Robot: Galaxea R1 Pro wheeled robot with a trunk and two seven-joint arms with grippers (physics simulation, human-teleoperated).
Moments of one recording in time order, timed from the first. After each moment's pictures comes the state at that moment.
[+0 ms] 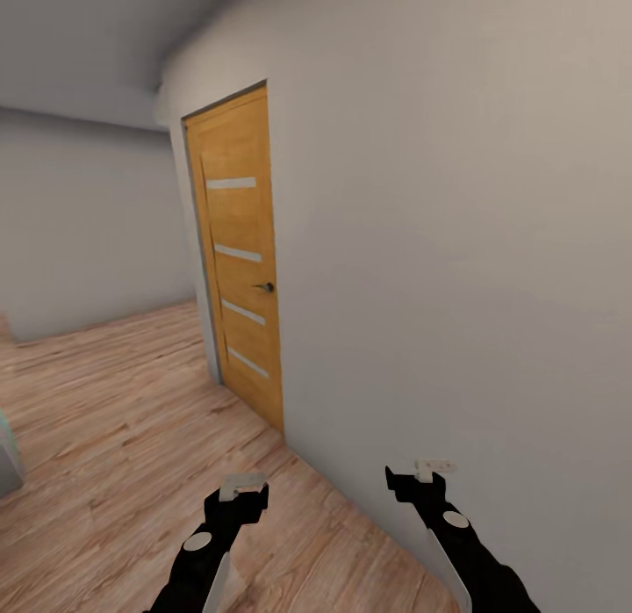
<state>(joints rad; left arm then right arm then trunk) -0.20 -0.17 -0.02 -1.16 -0.03 0.31 0.09 -0.40 -0.02 0.13 -0.79 -0.16 0.06 -0.07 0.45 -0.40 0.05</state>
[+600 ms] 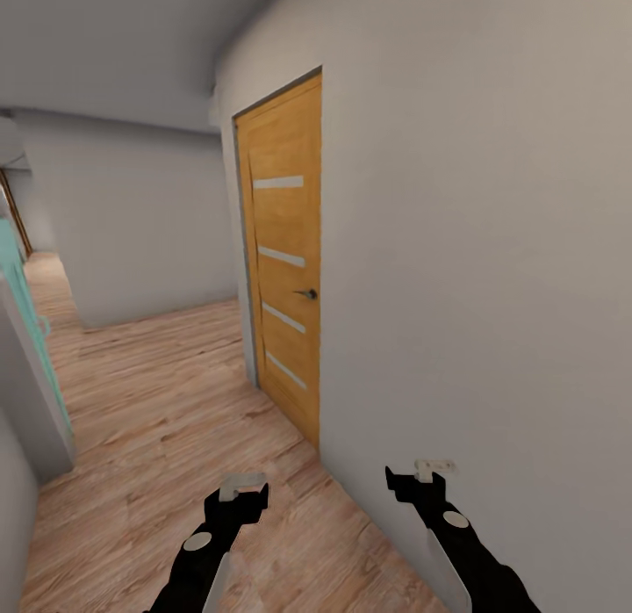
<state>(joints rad) -0.20 -0.17 -0.02 -1.16 -0.03 0.31 0.09 -0.40 -0.02 0.13 -0.79 -0.16 0.06 -0.07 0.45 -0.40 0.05</state>
